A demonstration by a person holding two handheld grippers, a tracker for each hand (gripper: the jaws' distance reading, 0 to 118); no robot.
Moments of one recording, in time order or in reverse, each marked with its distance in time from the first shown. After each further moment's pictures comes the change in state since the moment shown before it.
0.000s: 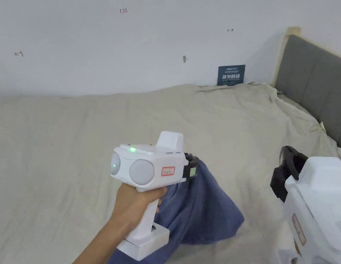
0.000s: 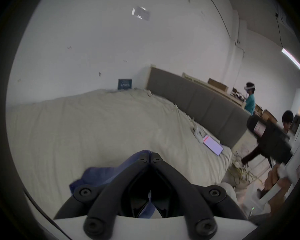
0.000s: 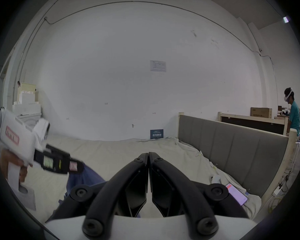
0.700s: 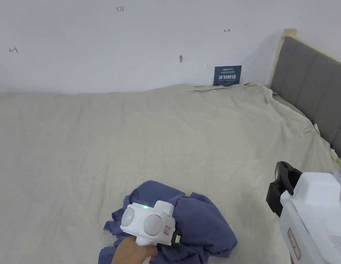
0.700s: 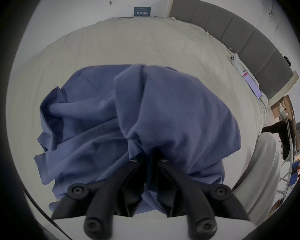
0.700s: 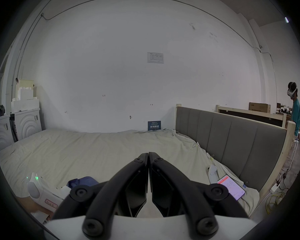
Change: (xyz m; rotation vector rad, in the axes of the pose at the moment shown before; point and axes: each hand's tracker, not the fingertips) left arm -0.037 -0.138 -0.087 -0.437 0.186 0.106; right arm 0.005 -0.018 0.005 -0.060 0.004 0.002
